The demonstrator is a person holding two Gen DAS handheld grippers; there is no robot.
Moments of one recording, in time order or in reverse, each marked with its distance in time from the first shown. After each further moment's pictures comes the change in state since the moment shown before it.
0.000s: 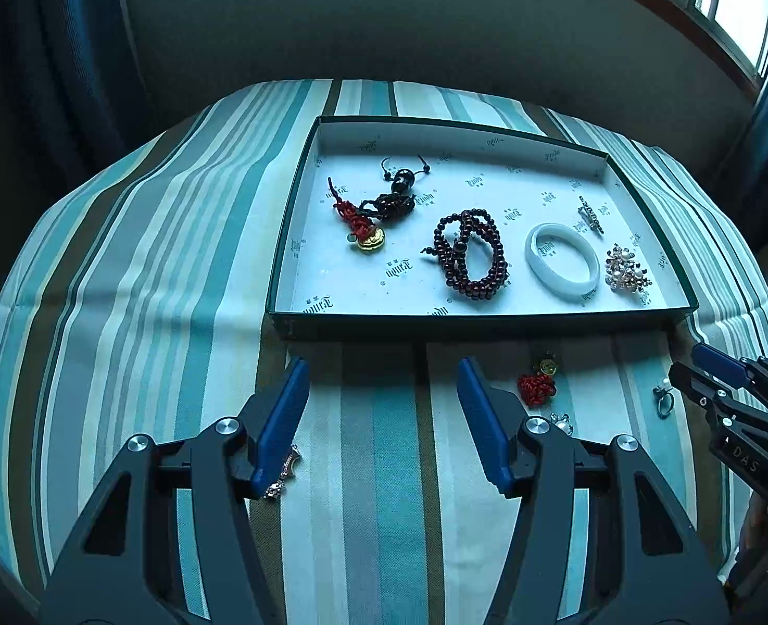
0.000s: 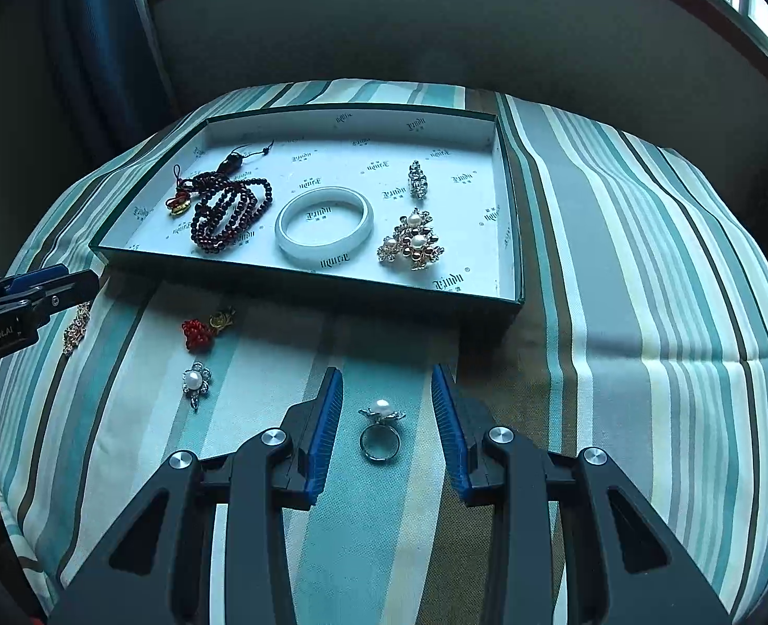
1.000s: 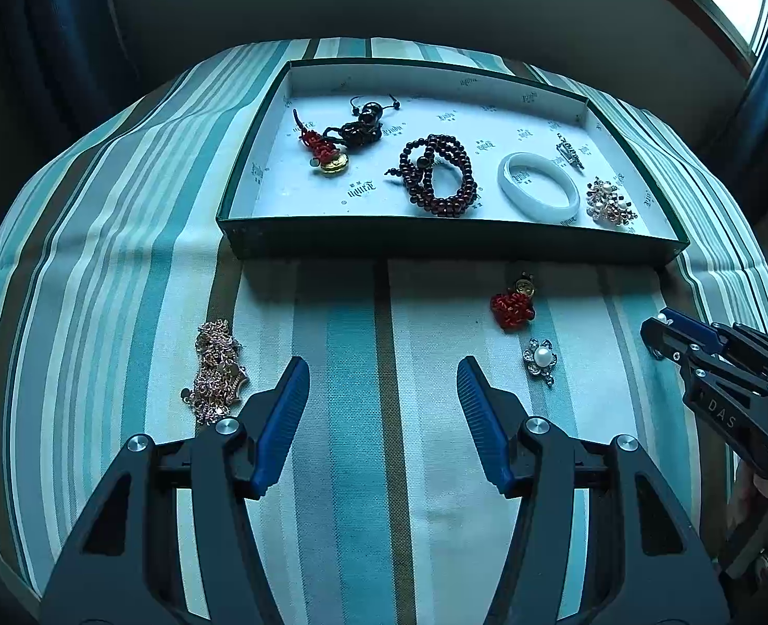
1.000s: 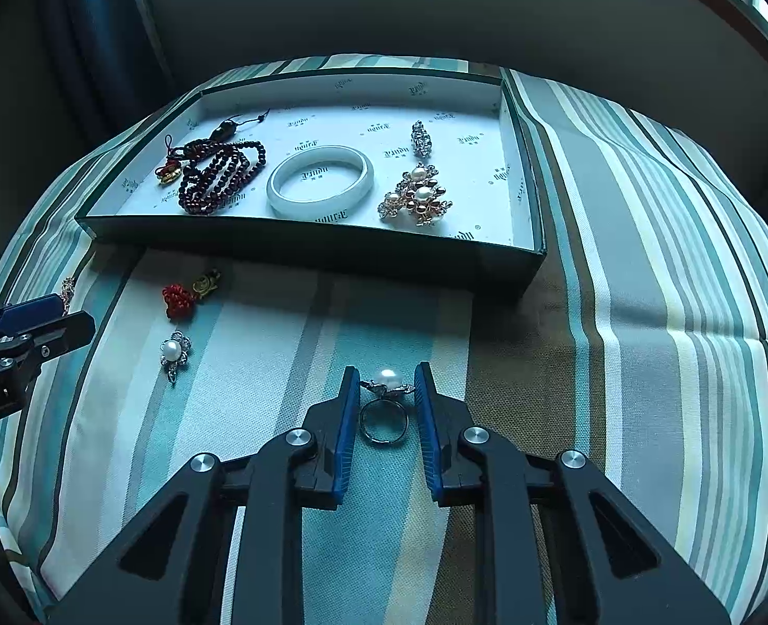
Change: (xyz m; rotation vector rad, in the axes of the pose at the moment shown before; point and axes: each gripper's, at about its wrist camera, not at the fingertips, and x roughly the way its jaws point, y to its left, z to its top) left arm 0.010 -0.019 -0.030 0.019 0.073 -0.028; right arm 0.018 0.002 -0.011 0.000 0.030 0.001
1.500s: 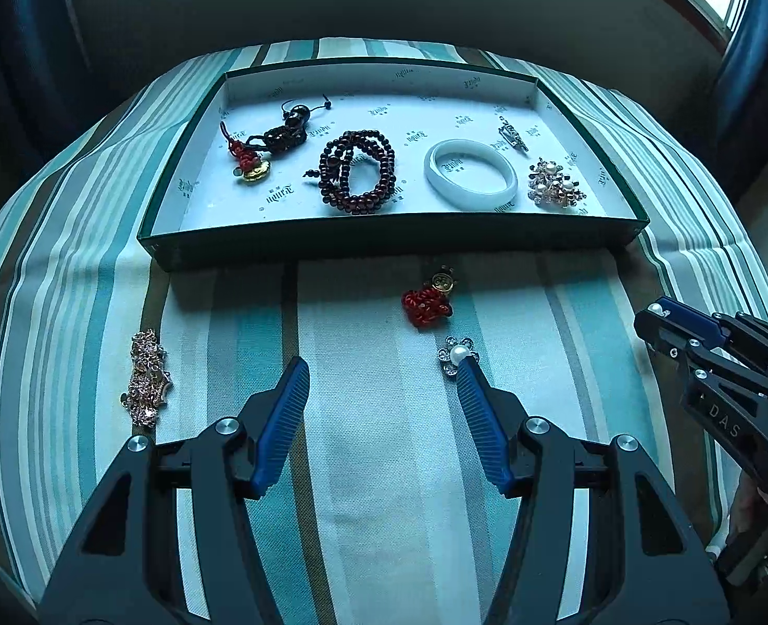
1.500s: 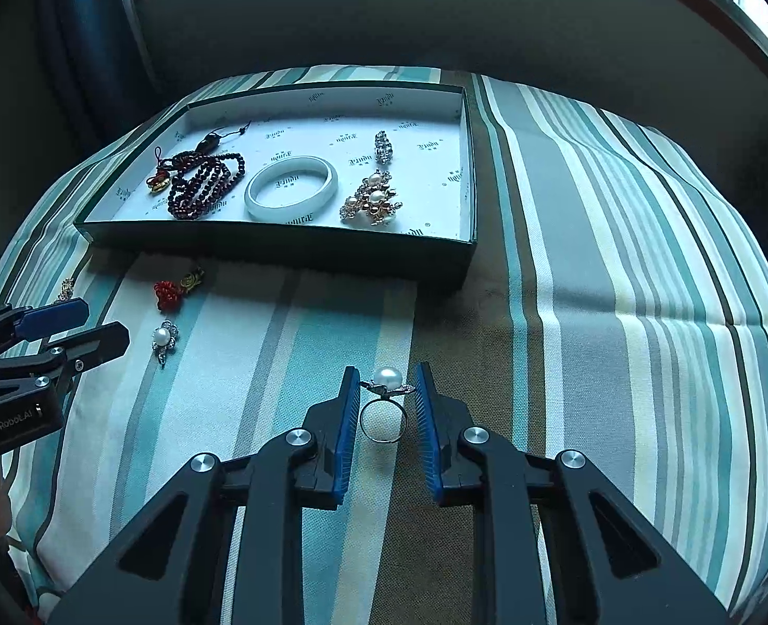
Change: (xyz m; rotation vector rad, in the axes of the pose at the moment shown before) left arm 0.003 -0.045 0.001 0.065 0.008 -0.038; right arm -0.024 -0.021 -0.009 0.024 -0.015 -0.030
